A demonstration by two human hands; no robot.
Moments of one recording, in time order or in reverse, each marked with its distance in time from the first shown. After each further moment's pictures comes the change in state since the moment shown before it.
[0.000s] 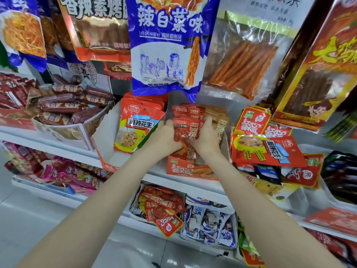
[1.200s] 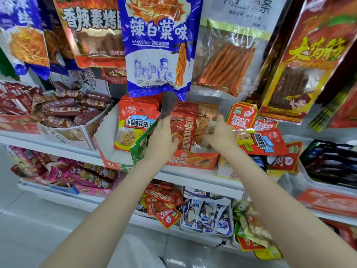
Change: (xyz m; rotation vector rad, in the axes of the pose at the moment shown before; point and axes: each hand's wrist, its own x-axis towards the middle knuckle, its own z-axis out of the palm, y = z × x) left_hand -0.024 0.008 0.017 -0.083 0.253 0.085; right_hand -0.015 0.004 -0.064 -0.168 -0.066 0.048
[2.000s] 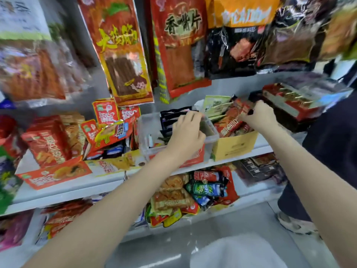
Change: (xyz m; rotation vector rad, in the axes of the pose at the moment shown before) left_hand -0.094 0.314 0.199 0.079 -0.381 0.618; right_hand -0.110 0.309 -0.299 -0.180 0.380 0.505
